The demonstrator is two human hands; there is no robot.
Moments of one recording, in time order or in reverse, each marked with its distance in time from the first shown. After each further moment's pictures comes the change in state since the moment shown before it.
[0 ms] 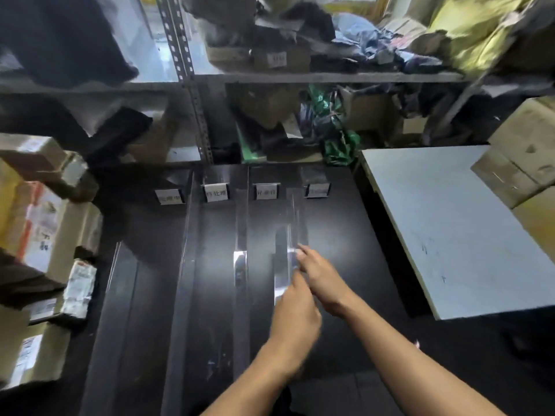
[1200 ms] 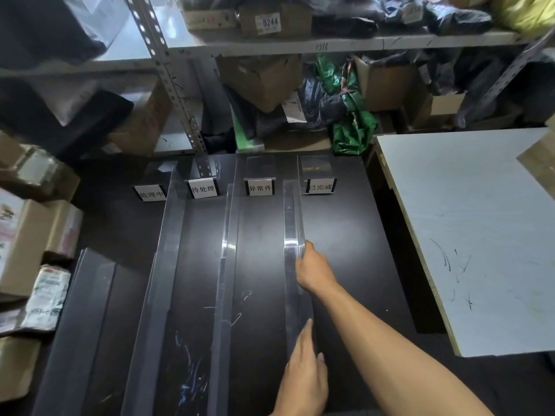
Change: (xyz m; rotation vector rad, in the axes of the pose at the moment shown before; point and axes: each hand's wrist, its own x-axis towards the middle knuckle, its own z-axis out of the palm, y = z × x) left_hand 0.035 -0.042 0.130 -0.158 -0.143 -0.094; right_hand 0.145 0.075 -0.031 -0.598 0.091 0.144
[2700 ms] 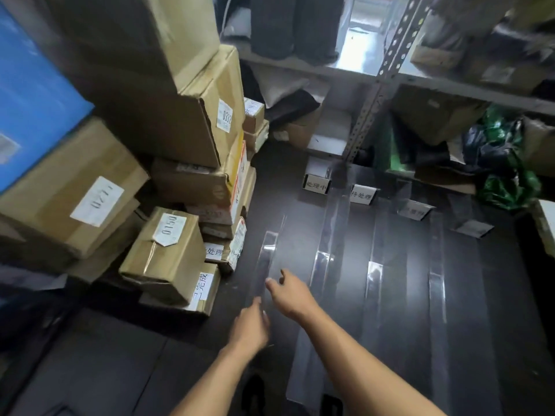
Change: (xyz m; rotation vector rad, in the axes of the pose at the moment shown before) left_hand -0.089 -0.265 -0.314 0.133 0.179 -0.482; right_hand -0.173 -0.283 0.271 -0.099 -0.395 -0.174
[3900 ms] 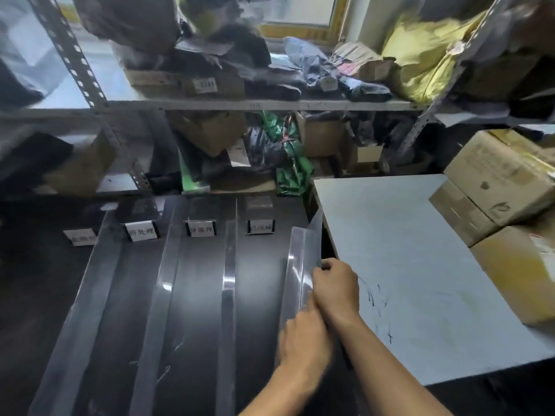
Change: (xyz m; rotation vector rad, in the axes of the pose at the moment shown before) left_hand -0.144 0.508 0.260 0.136 -0.109 0.531; right_hand -0.116 0.373 -0.418 0.348 0.841 0.238
